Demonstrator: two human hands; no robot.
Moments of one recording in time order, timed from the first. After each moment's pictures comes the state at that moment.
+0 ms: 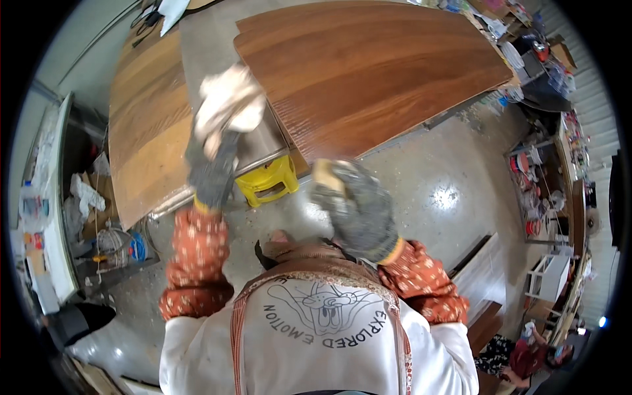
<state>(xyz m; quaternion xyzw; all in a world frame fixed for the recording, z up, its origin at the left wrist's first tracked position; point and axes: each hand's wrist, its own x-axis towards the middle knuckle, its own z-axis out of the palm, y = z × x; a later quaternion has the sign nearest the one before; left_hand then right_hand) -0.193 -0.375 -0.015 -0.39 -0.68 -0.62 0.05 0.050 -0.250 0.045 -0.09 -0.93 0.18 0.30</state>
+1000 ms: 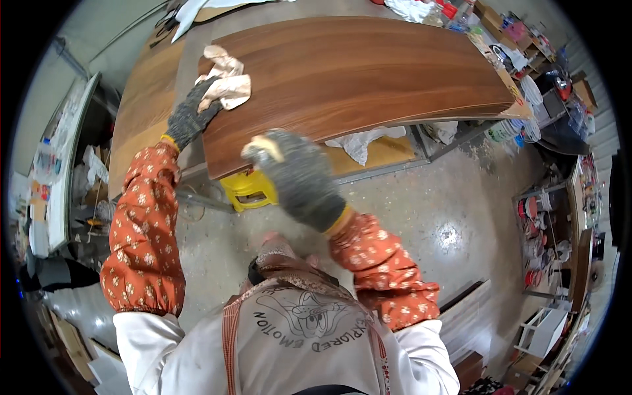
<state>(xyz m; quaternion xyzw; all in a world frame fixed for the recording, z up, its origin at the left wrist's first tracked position) -0.227 -0.287 0.012 -0.47 -0.83 -0.29 0.06 0.041 -0.128 0.009 0.02 -0.91 0.16 0.38</state>
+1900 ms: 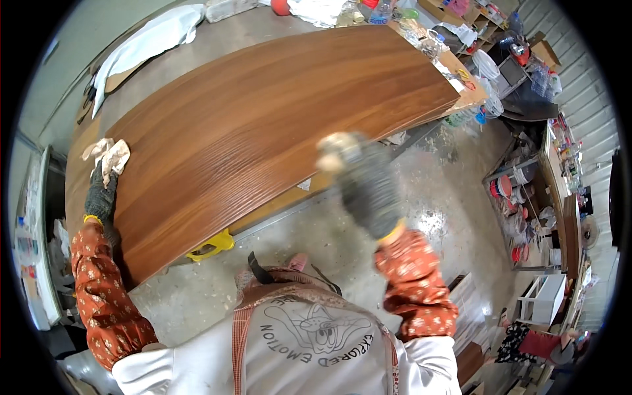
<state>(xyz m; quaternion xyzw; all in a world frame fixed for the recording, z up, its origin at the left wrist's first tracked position) -0.259 -0.317 0.020 -0.32 -0.93 -0.12 0.11 0.169 0.098 0.058 -0.05 -0.95 0.06 0.32</state>
